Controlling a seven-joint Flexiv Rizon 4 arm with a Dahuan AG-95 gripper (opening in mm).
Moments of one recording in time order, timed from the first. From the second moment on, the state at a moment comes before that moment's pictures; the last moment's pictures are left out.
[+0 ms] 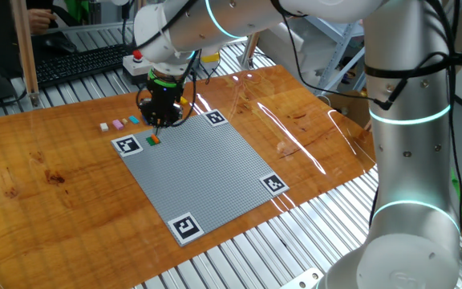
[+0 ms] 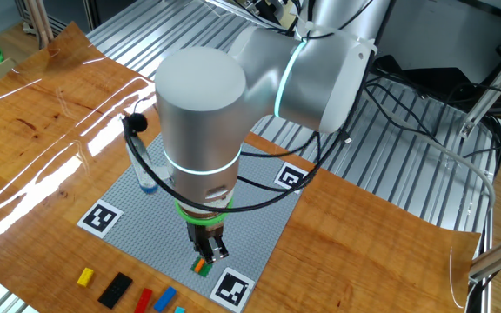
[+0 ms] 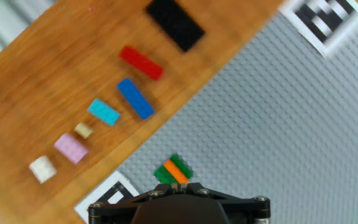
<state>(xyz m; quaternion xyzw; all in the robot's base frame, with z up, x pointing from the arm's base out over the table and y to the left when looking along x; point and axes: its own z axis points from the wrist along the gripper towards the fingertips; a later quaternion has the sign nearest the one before) 0.648 0.067 0.041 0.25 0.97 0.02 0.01</state>
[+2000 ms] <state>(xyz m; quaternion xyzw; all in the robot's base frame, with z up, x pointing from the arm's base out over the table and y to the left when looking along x) 0.729 0.051 0.050 0.02 1.00 0.02 0.02</state>
